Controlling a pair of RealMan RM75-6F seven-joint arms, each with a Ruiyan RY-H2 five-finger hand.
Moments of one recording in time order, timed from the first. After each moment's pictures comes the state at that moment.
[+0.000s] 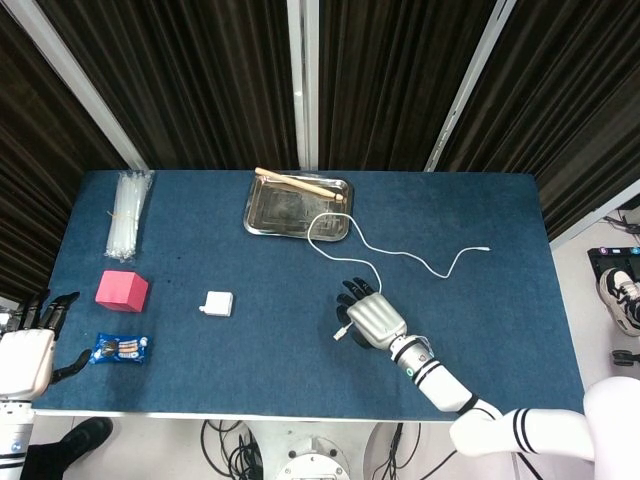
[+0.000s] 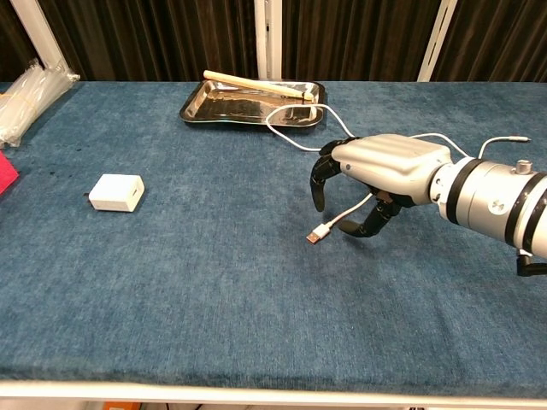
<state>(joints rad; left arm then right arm) -0.07 -1.11 -0.04 -1.69 1.48 1.49 0.11 0.77 -1.61 0.04 -1.53 -1.20 0.95 -0.37</state>
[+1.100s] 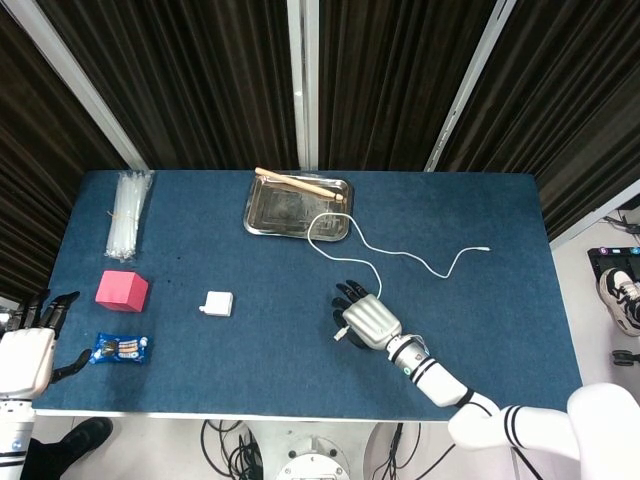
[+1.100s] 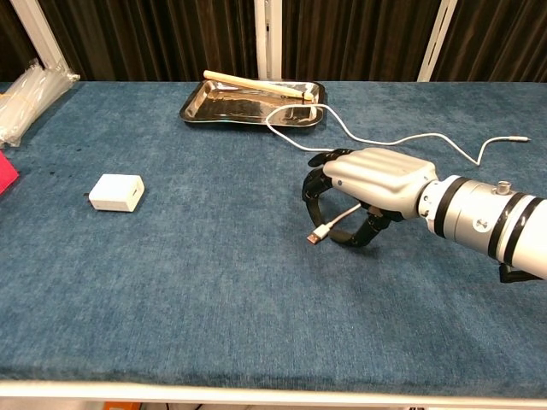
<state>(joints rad) -0.08 -1.11 -0.04 -1.70 1.46 1.48 0.11 0.75 -1.69 0.04 -1.36 -1.37 0.91 -0.25</state>
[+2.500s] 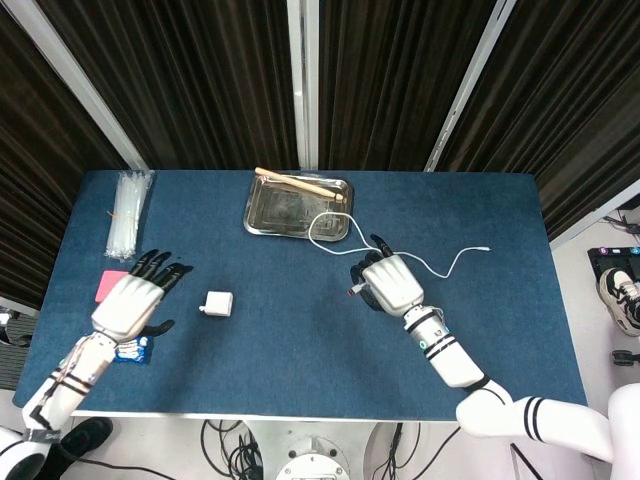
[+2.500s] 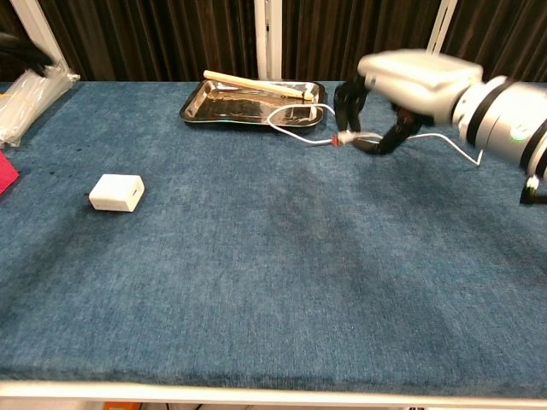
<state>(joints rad) -0.47 -1.08 -0.12 -1.75 1.52 1.01 0.16 0.73 -1.53 0.21 -1.54 -1.25 1.00 -0.39</state>
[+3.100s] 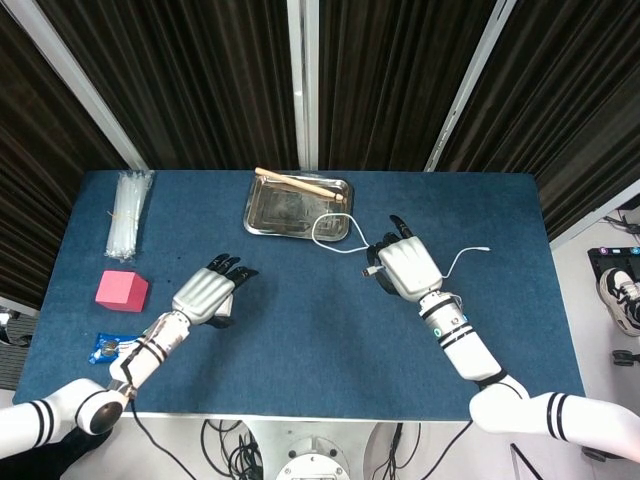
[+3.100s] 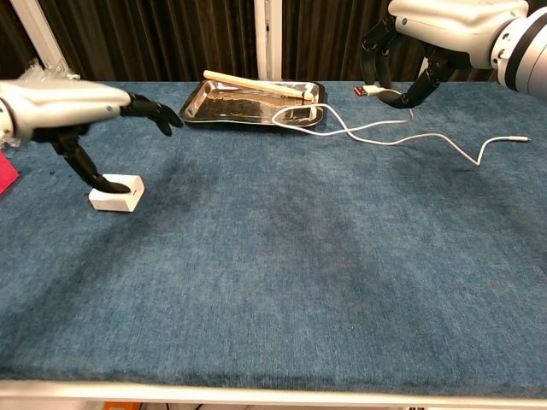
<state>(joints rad) -0.70 -1.36 -0.15 -1.58 1.31 0.79 0.23 0.75 -1.40 0.24 -1.67 -1.12 1.01 -0.49</state>
